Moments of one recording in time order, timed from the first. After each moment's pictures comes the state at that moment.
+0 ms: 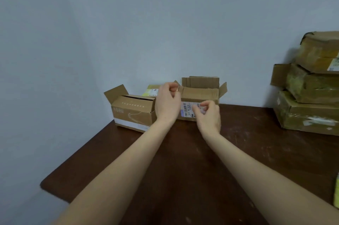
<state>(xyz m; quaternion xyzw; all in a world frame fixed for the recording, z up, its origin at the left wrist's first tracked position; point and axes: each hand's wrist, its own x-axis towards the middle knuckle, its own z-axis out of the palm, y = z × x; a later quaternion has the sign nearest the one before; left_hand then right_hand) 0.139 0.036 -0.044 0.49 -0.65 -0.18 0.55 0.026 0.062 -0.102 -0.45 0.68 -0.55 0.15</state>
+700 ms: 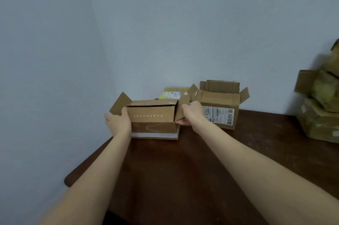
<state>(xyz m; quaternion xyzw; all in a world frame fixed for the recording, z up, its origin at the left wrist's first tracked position) 0.323 -0.008 -0.088 0.70 -0.32 -0.25 0.58 0.119 0.029 -0.051 -0.41 0.63 -0.49 0.43</state>
